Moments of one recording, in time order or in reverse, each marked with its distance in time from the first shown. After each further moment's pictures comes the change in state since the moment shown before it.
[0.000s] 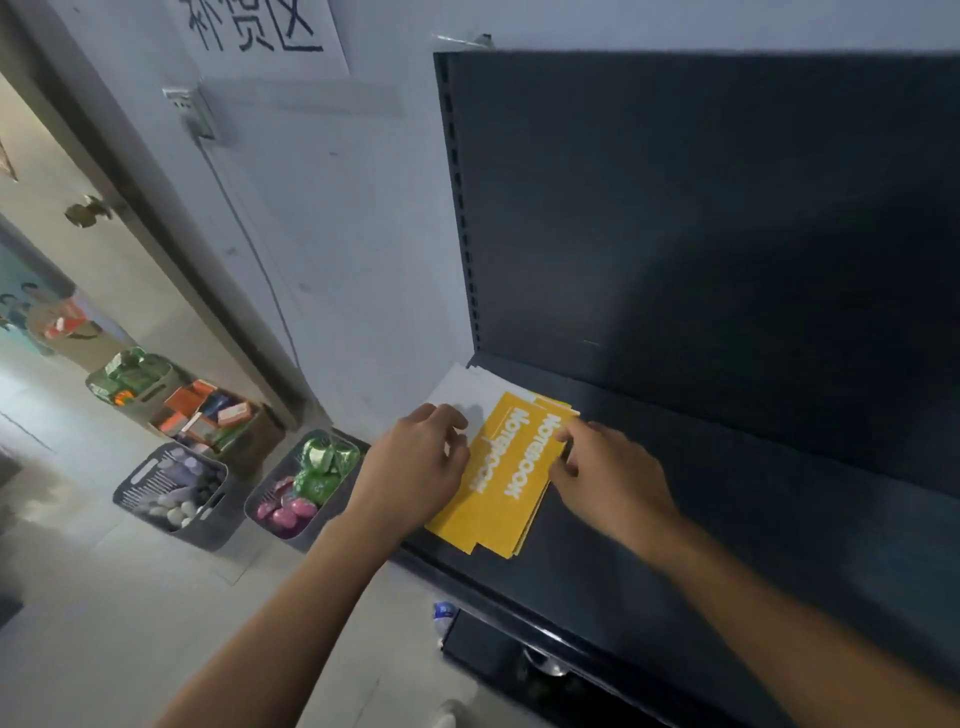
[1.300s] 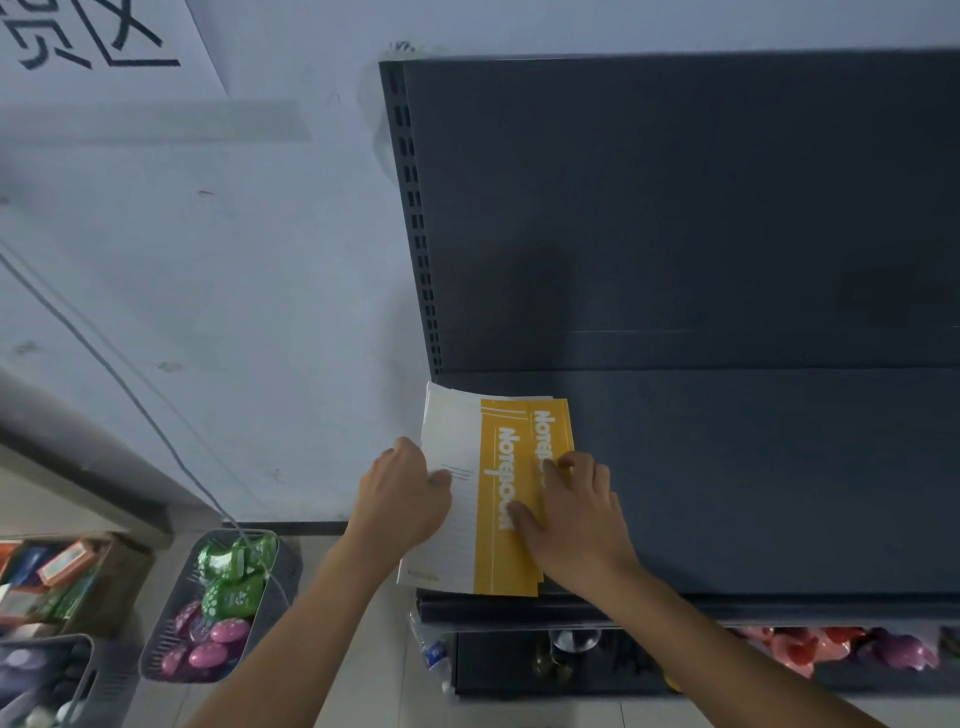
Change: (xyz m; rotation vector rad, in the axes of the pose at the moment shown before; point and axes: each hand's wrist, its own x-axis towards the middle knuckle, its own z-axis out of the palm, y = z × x) left_hand 0.063 -0.089 -0.005 -0.097 -0.356 -0.023; right_hand -0.017 -0.112 0.086 -0.077 0.093 0.451
